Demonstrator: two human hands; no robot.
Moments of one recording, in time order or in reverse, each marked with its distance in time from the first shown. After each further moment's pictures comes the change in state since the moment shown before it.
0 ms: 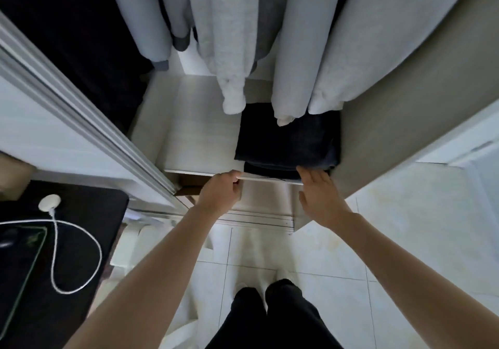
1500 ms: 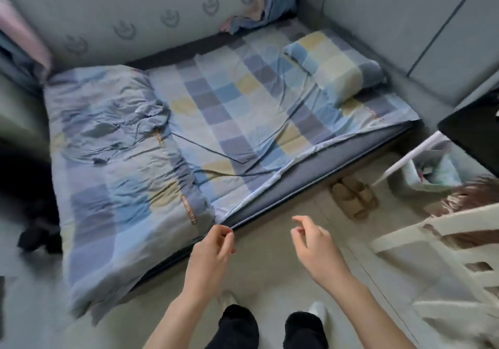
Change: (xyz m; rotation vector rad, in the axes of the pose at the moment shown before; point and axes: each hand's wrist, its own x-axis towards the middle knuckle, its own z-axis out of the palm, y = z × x) left_hand -0.611 0.456 0.476 -0.855 1.894 -2.011; right_hand -0.587 -0.011 0.065 -0.129 -0.920 -2.034
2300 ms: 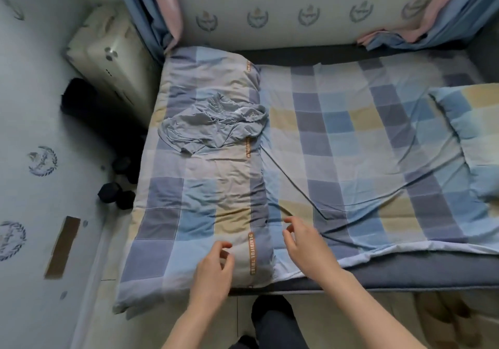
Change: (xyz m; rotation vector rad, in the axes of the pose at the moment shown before) left_hand 0.187 -0.126 -0.163 -0.072 0.315 -0.472; right_hand 0.291 -0.220 0.181 -0.206 -0.463 -0.335
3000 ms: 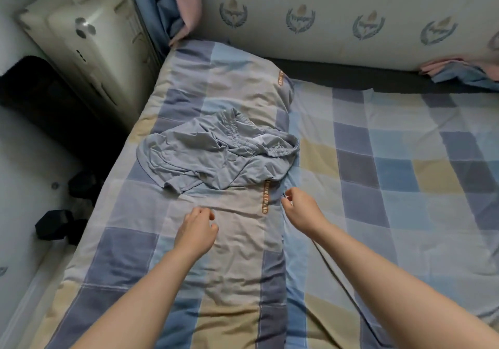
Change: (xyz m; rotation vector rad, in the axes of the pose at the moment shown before) left_hand 0.468 -0.049 0.031 0.400 -0.035 -0.025; right_hand 0.472 0.022 0.076 -0.133 -0.020 0.002
